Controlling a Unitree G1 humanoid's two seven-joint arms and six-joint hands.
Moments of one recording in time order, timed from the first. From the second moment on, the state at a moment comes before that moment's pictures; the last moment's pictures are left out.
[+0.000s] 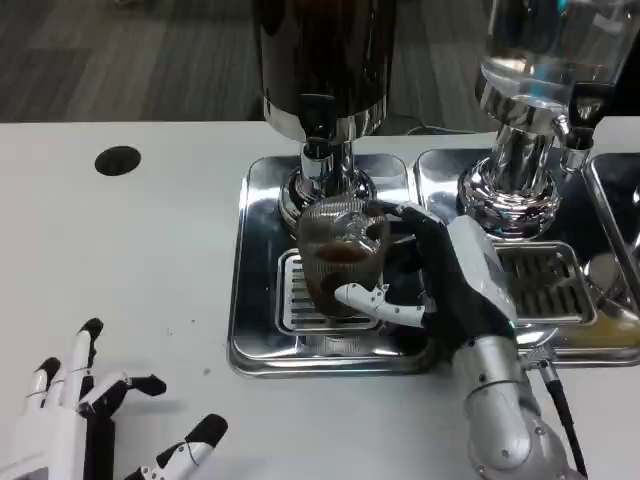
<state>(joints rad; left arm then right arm) 0.48 0.35 -0.15 0.07 0.79 -0.20 0.70 -0.20 -0.04 0.28 0.29 -0.49 0.00 -0.26</state>
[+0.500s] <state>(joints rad) 0.43 0.35 -0.18 0.09 0.79 -0.20 0.69 -0.14 -0.06 0.27 0.16 -0.49 0.03 -0.23</state>
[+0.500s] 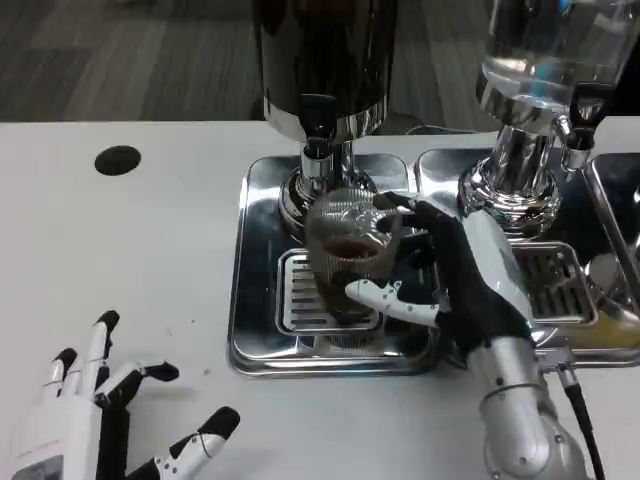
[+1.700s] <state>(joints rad) 0.31 0.35 -0.23 0.14 0.80 -0.20 0.65 0.27 -0.16 0.21 -0.17 -0.54 -0.01 -0.25</state>
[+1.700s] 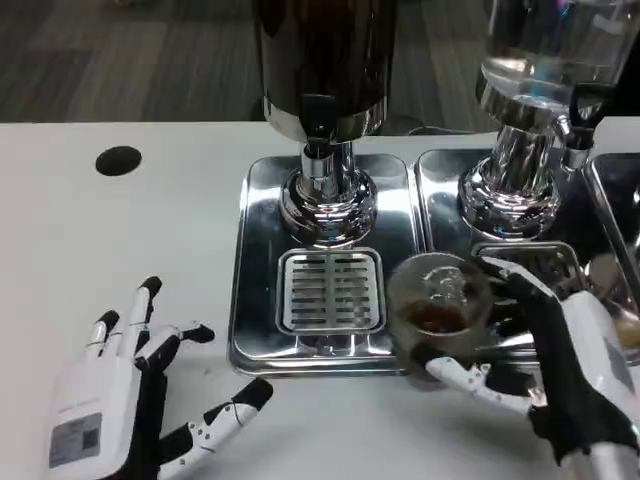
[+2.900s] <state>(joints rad) 0.34 0.36 -0.26 0.10 0.83 -0.16 0.65 0.43 -0.17 0.20 -0.11 -0.56 -0.23 -0.29</state>
